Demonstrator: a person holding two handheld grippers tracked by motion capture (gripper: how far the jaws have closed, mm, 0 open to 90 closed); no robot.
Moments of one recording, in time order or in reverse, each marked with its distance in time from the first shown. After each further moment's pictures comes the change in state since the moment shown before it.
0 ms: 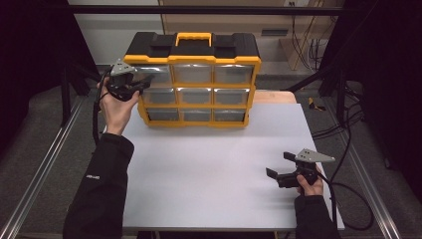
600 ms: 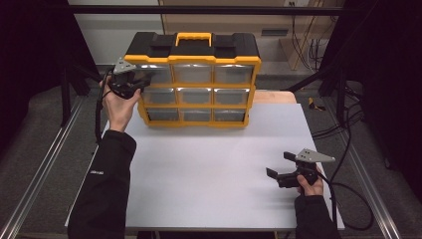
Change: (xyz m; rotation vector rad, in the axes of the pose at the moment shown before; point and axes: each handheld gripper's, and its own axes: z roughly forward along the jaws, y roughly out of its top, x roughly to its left) left arm 0.006 -0.001 0.011 -0.009 0.027 0.000; right arm 0.000 0.000 -0.001 0.000 -0.001 0.001
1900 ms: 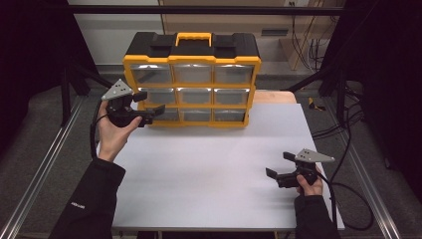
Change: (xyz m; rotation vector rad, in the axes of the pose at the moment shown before) left arm -0.044 -0.033 -0.048 -0.092 -0.256 -0.032; right arm 0.001 0.000 0.001 -0.002 0.002 0.004
